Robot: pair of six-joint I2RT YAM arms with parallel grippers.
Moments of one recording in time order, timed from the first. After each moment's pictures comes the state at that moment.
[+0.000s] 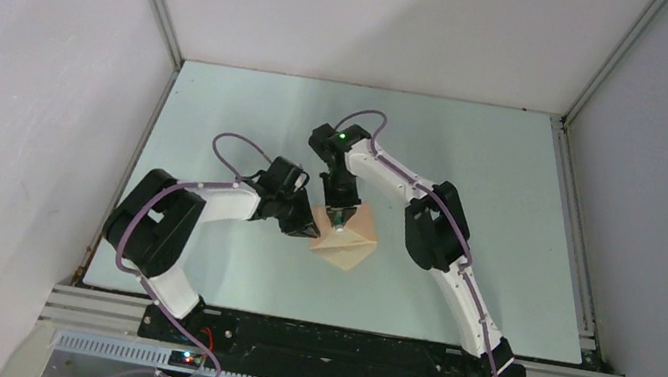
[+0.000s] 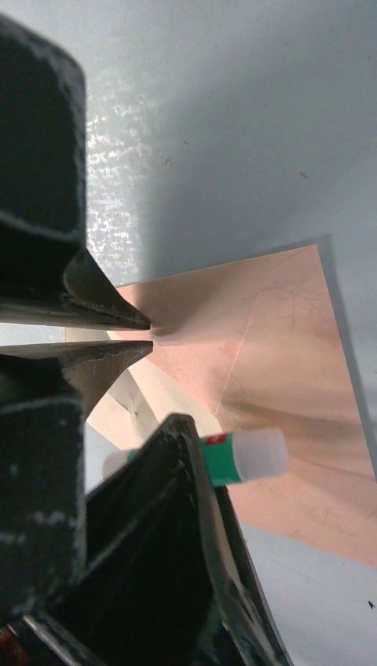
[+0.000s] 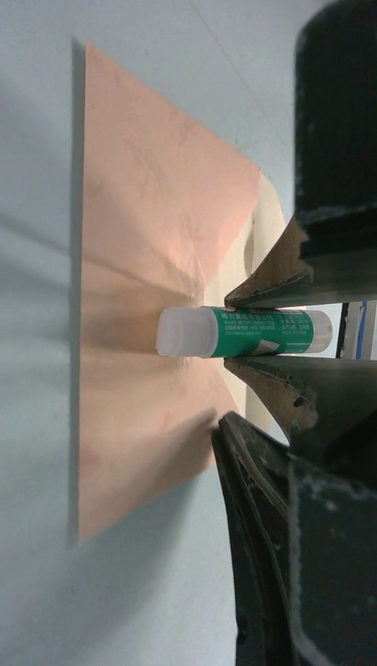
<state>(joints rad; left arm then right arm) -0.49 1.64 0.76 -0.14 0.29 -0.84 0.77 2.44 2.17 -1.27 -0.05 0.55</state>
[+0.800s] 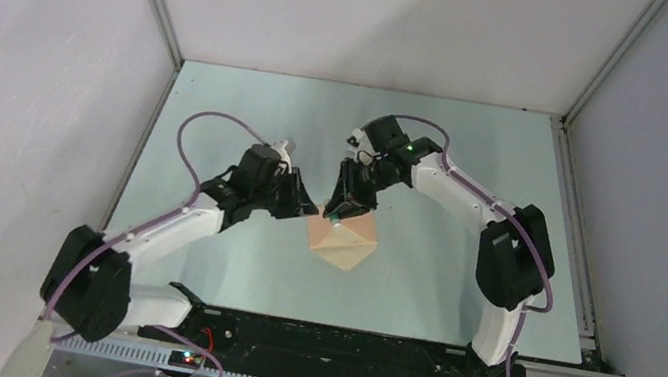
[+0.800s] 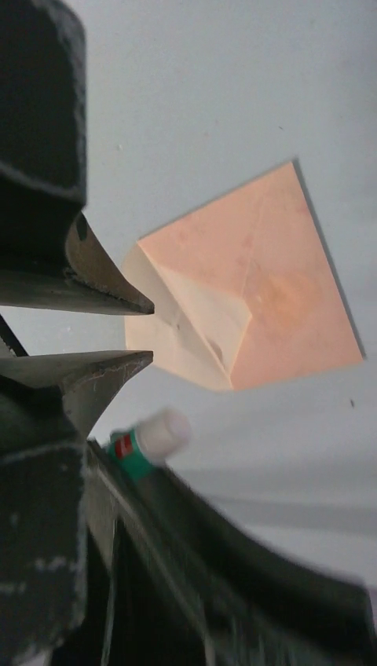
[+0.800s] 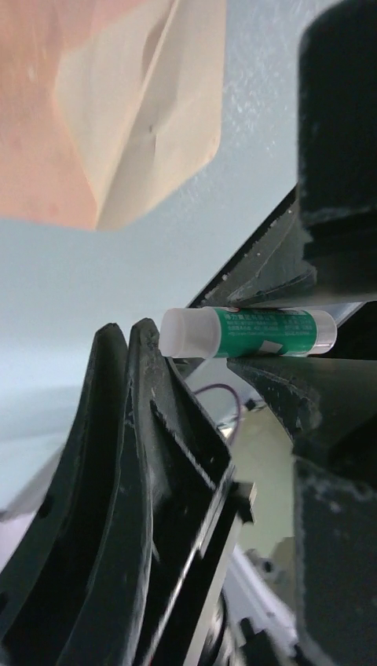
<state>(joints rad) -0.49 1.28 0.74 -0.21 0.25 -0.74 0.65 1.90 1.56 -0.79 -0.64 0.67</state>
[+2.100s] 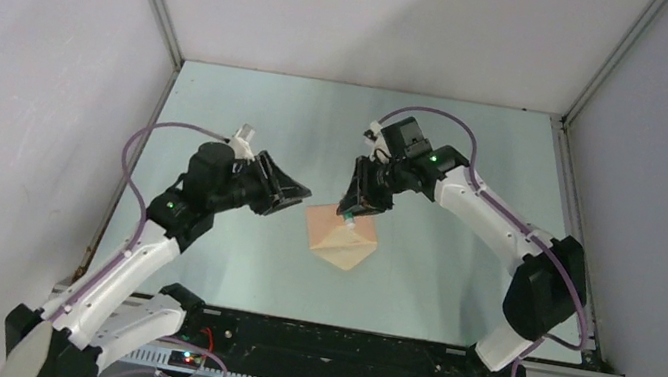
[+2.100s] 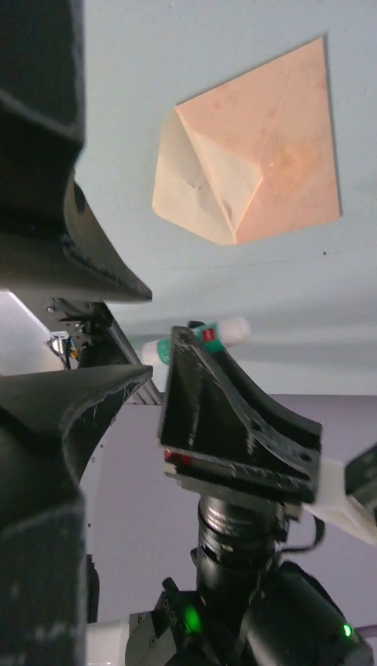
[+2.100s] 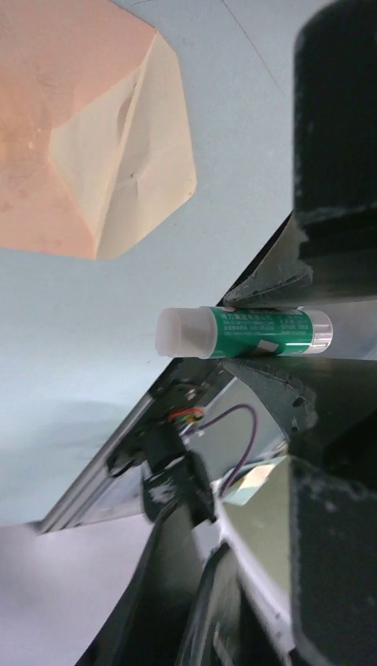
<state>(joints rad) -0.41 0.90 0.76 -0.31 0.37 -1.02 0.66 1.69 1.44 -0.76 -0.54 0.58</state>
